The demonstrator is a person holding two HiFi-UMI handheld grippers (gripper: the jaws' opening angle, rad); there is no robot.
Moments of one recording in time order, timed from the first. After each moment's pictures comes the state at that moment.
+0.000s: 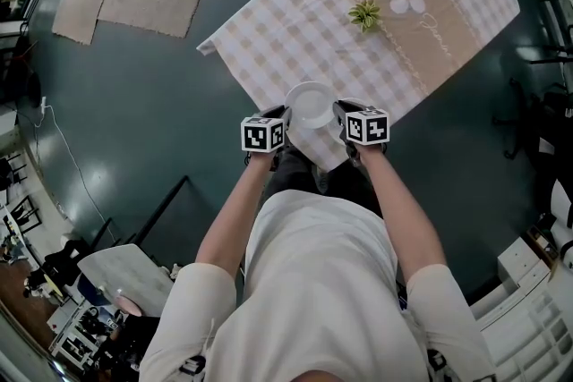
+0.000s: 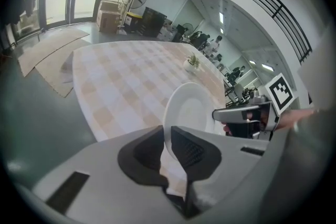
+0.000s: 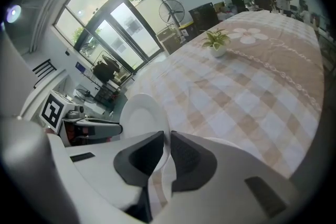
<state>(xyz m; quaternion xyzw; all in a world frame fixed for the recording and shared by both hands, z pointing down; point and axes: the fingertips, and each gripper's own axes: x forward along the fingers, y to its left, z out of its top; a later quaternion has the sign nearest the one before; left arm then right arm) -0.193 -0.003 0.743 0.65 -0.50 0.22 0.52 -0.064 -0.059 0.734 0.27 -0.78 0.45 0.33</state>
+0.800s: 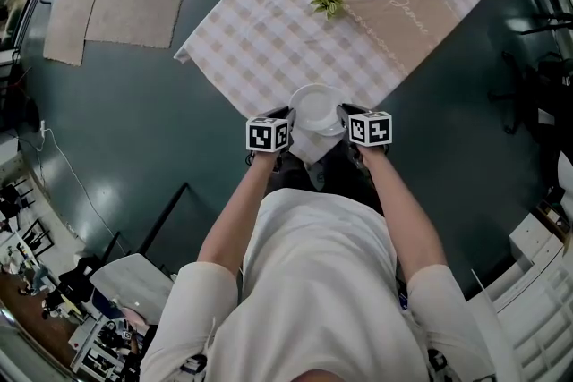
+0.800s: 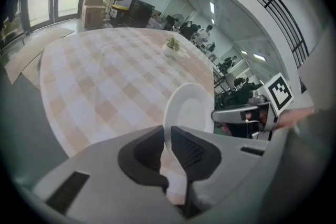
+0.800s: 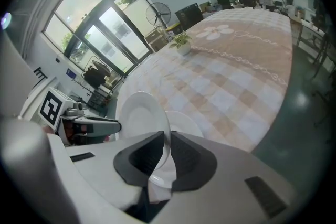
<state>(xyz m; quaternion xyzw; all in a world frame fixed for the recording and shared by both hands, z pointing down) -0.102 -0.003 0.754 0.68 -0.45 0.25 0.52 0.034 -0.041 0.747 0.31 -0.75 0.48 0.33</state>
